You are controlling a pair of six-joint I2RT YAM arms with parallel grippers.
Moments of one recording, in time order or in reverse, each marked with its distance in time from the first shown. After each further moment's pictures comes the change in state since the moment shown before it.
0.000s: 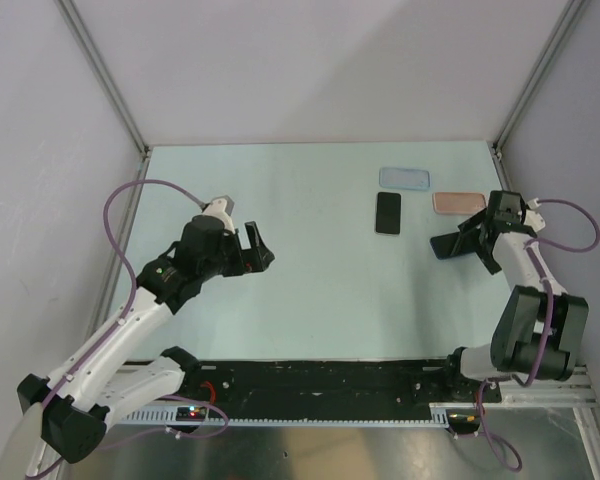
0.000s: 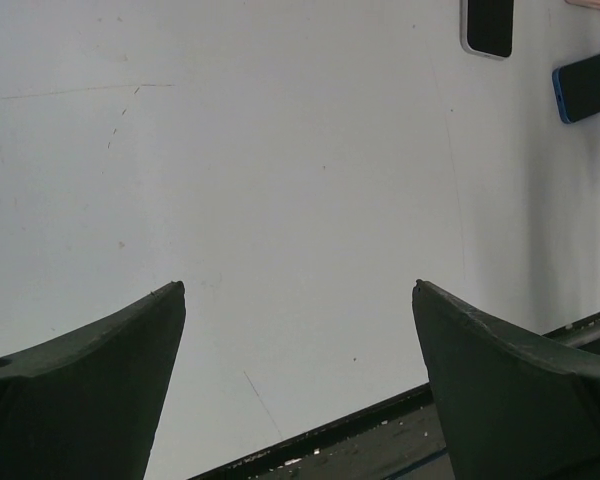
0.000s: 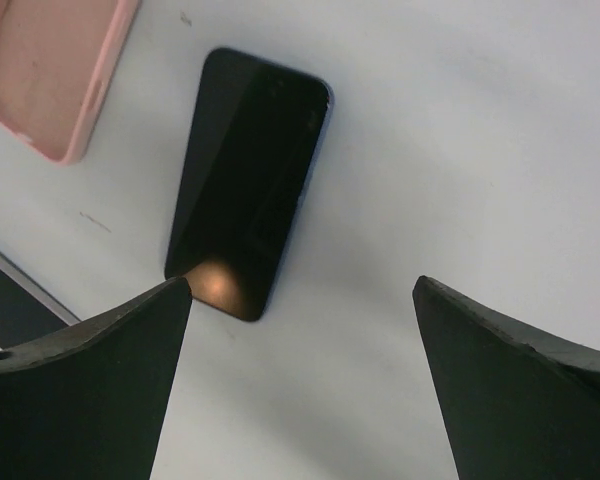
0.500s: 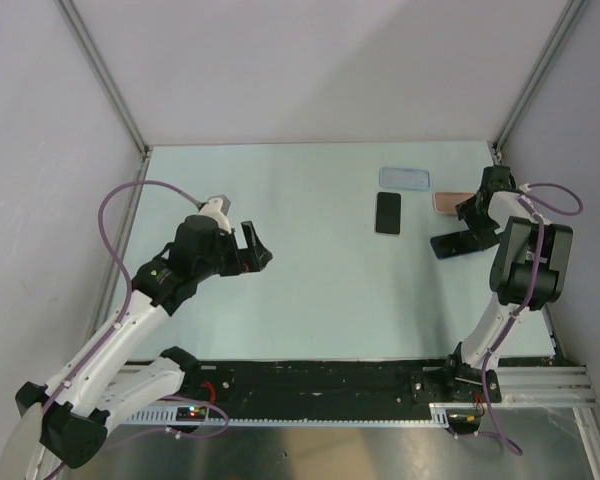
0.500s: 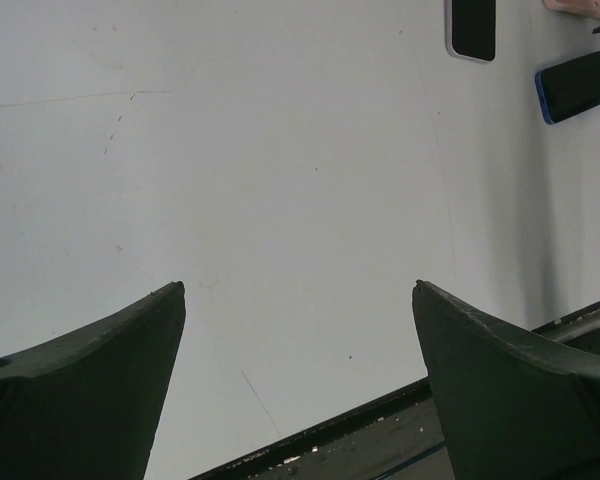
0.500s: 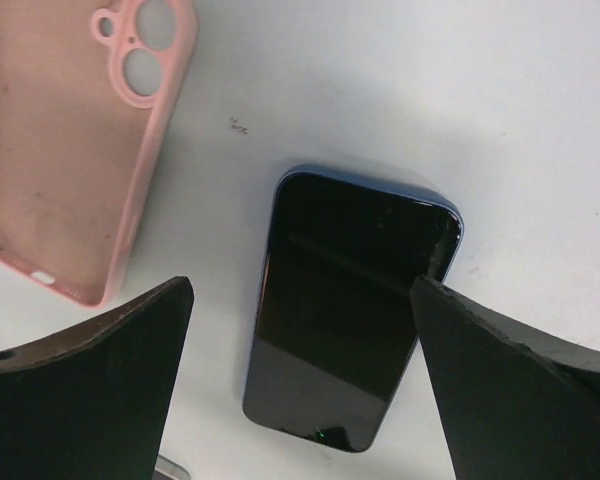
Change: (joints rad) left arm 0.030 -0.024 0.000 -0.002 0.048 0.024; right arm -0.019 0.499 0.386 -0.036 -0.022 0.102
